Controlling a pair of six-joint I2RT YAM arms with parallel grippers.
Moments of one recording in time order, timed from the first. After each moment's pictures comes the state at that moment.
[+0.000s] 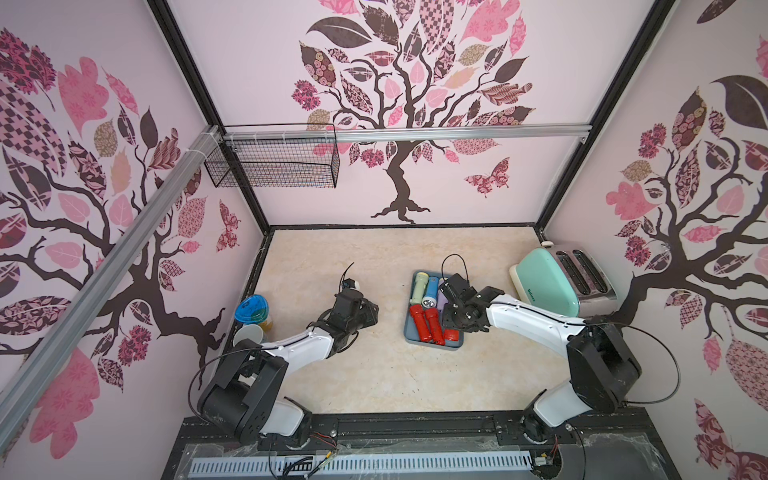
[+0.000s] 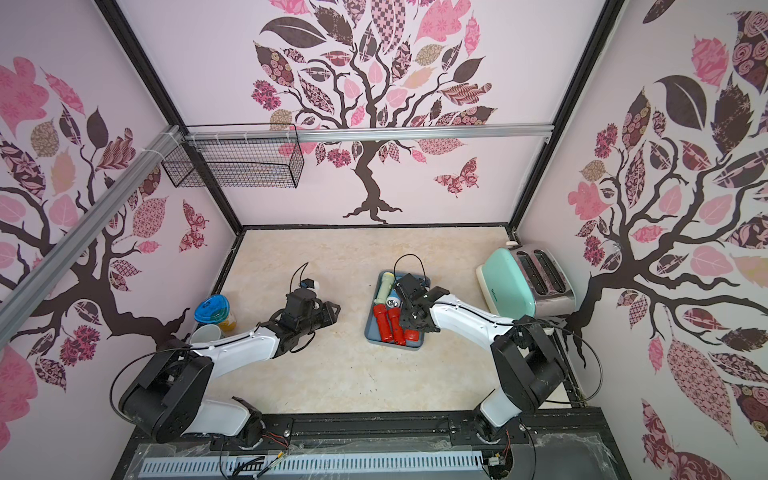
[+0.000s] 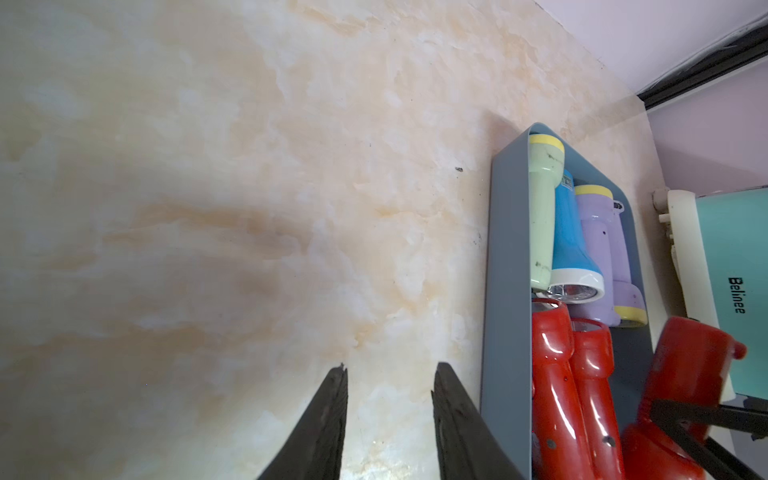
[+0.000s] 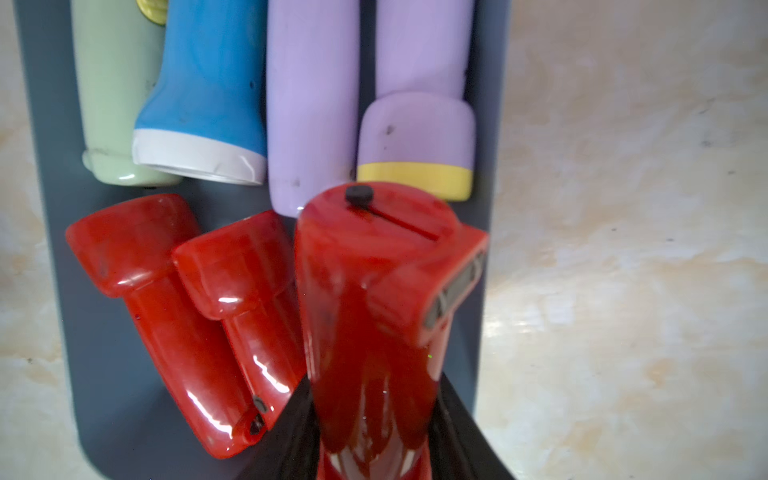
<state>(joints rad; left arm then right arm) -0.51 1.43 0.57 0.18 0.03 -0.71 0.63 1.55 0.99 -0.64 0.11 0.81</state>
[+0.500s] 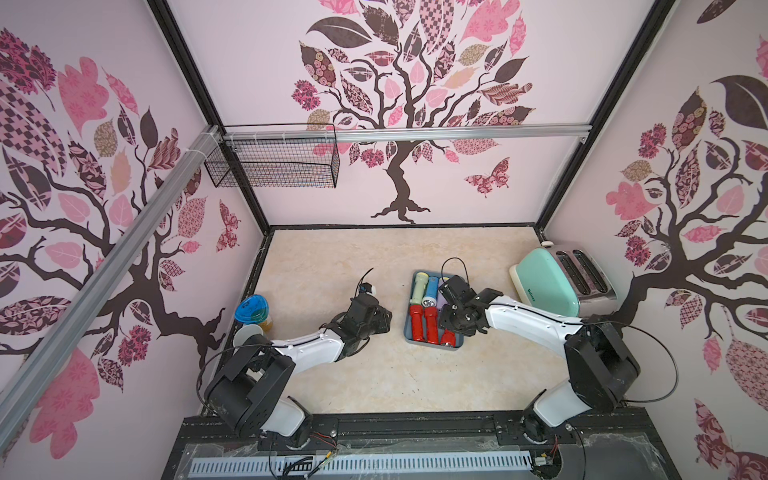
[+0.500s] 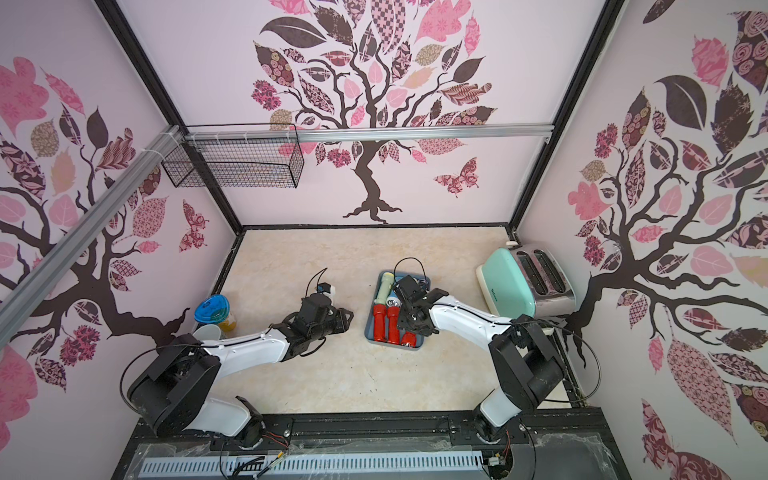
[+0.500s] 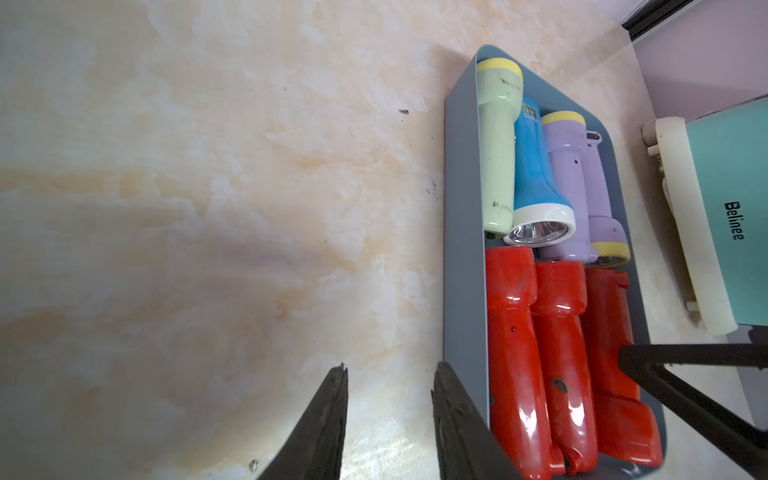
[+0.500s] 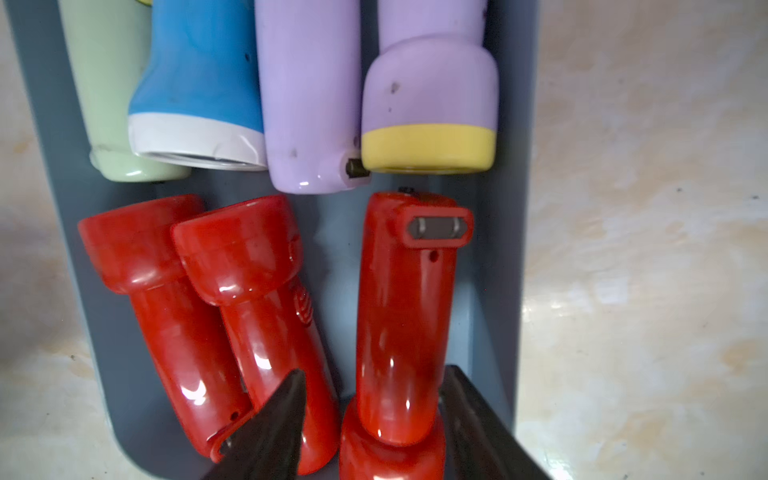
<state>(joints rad) -0.64 1.47 0.61 0.15 -0.01 -0.67 0.63 1.56 0.97 -0.63 0.08 0.88</state>
